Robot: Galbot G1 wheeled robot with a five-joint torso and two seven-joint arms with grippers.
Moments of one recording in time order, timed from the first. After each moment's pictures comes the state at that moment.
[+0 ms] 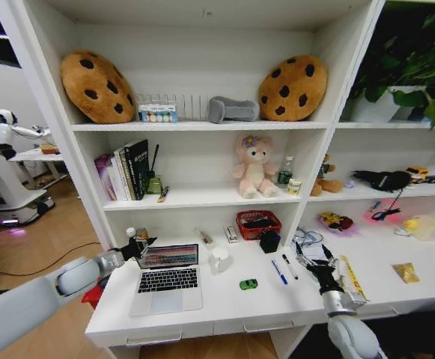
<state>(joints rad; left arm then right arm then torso) 0.47 -0.37 0.53 -1.77 -0.24 -0.03 0.07 -1.49 1.15 0.73 1.78 0.52 0.29 -0.01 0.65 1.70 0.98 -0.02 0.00</state>
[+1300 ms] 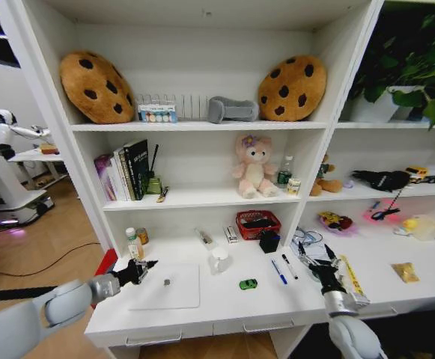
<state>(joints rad) 1.02 -0.27 0.04 -1.93 -0.35 -0.01 0.01 -1.49 1.15 0.74 1.79 0.53 0.29 0.00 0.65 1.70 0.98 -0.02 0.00</state>
